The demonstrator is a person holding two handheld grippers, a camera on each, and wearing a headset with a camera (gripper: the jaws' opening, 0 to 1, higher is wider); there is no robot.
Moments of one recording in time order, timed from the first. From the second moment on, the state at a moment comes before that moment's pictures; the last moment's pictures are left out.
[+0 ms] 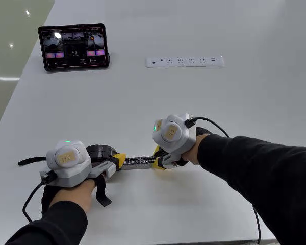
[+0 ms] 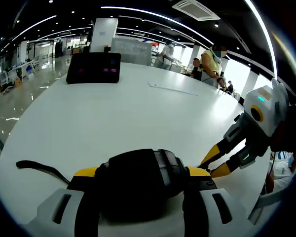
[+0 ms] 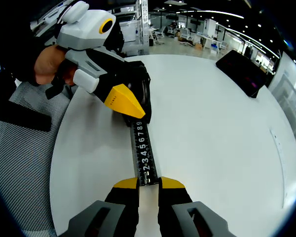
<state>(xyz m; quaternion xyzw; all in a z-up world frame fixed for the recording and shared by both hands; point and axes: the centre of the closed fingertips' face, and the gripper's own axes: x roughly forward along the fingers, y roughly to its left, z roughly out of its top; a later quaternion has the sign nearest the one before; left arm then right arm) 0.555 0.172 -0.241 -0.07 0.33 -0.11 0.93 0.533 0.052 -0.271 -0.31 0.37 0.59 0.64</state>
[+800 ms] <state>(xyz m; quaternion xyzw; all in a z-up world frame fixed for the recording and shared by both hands) 0.556 0.172 -0.243 -0.07 0.33 -0.11 0.93 0.533 0.065 -0.271 -0.31 0.36 0.60 0.65</state>
